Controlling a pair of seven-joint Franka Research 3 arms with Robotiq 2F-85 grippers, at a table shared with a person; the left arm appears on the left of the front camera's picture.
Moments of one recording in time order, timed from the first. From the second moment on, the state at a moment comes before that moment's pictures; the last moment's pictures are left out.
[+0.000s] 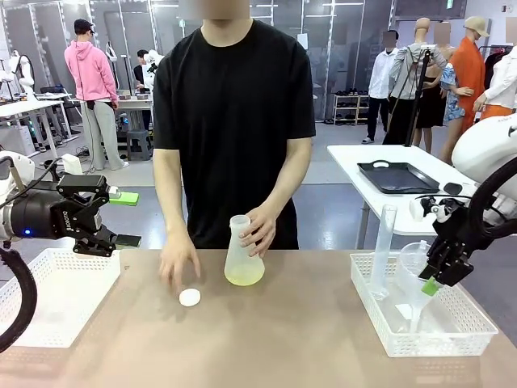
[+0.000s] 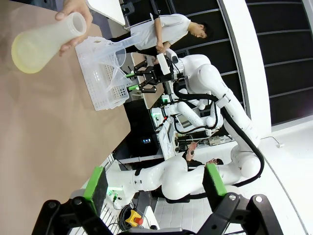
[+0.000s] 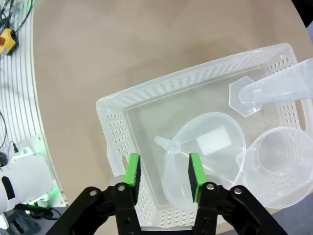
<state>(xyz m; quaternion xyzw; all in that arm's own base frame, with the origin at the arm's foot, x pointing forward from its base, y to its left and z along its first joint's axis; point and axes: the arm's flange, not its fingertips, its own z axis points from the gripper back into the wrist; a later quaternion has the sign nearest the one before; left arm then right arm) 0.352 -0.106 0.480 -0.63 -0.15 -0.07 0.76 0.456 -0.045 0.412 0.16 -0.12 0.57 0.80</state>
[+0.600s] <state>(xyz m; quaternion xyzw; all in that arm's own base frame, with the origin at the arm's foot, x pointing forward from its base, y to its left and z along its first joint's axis) 0.352 -0.106 0.480 -0.63 -0.15 -0.07 0.76 0.445 -0.047 0.427 0.14 -0.14 0.57 0.80</state>
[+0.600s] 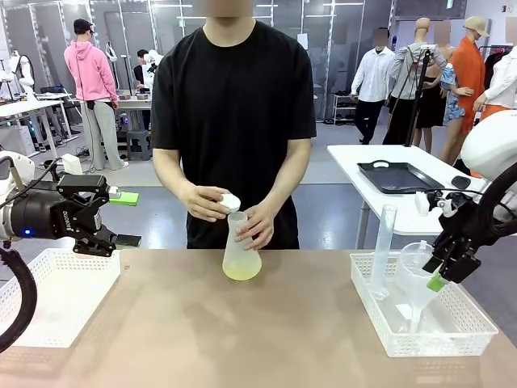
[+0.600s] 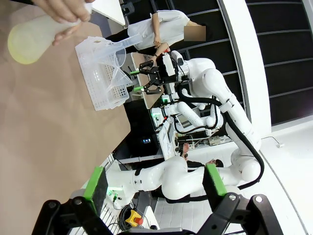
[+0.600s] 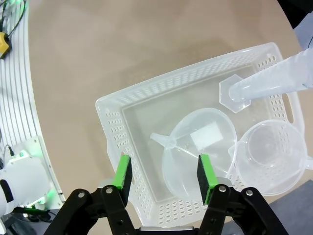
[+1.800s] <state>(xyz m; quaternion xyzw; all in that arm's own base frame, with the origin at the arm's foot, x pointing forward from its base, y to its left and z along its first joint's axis) 0.352 -0.106 0.480 -0.63 -0.15 -0.07 0.76 0.464 -0.032 0.402 0.13 -0.11 0.57 0.80</state>
